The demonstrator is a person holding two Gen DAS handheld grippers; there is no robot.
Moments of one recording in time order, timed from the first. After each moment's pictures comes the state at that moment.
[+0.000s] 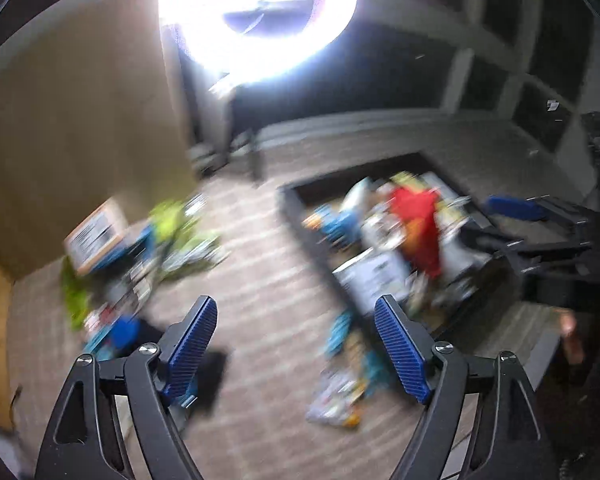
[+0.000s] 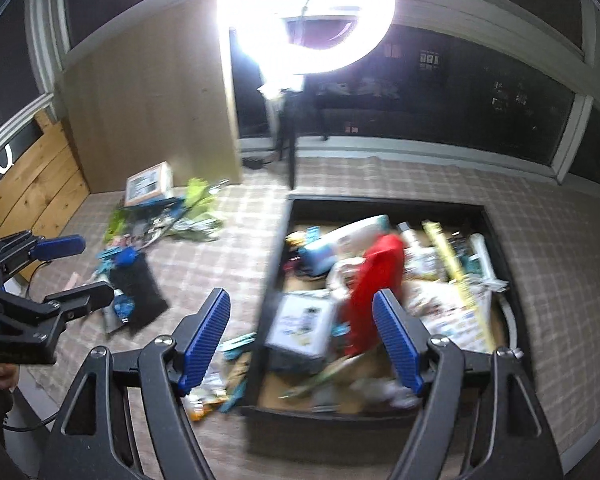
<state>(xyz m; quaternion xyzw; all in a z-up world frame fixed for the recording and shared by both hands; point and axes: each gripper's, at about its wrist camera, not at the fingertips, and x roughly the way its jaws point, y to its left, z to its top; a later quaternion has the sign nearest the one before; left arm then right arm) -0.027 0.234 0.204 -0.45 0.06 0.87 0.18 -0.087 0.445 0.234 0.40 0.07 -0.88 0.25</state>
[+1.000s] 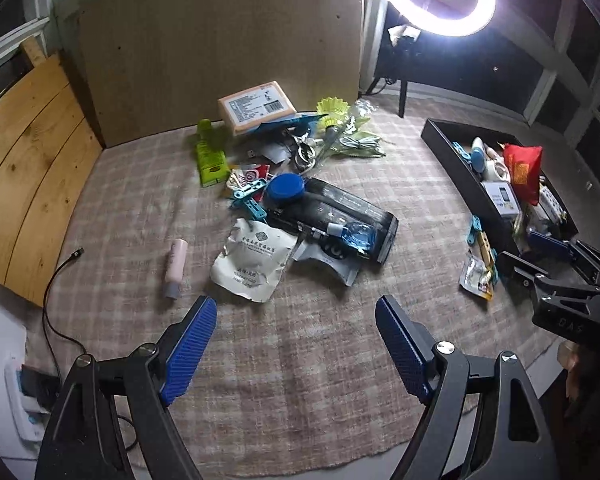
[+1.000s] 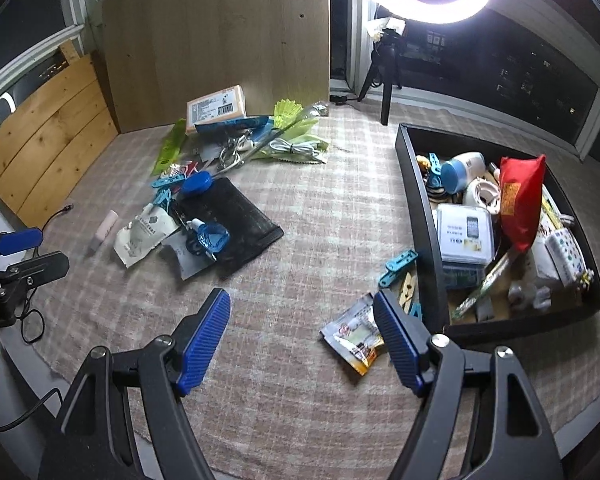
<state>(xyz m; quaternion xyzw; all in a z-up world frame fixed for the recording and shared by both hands) 0.044 0.042 0.151 -0.49 0.00 0.87 0.10 0.032 0.307 0.169 0.44 0.10 -0.86 0.23</state>
